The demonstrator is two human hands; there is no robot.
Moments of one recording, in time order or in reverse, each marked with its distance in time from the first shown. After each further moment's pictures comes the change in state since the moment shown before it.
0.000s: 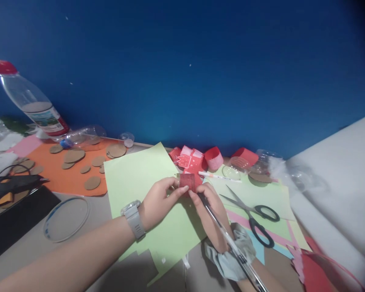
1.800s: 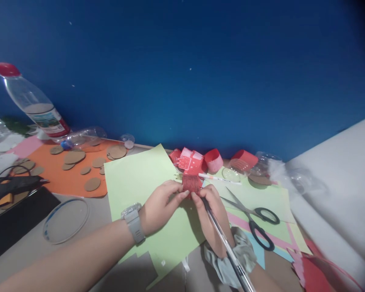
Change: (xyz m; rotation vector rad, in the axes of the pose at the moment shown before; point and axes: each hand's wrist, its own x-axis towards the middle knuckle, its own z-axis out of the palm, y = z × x) left_hand -0.003 0.002 0.000 0.098 -0.073 0.161; right_hand -0.002 -0.002 0.000 -0.025 0.038 -0.071
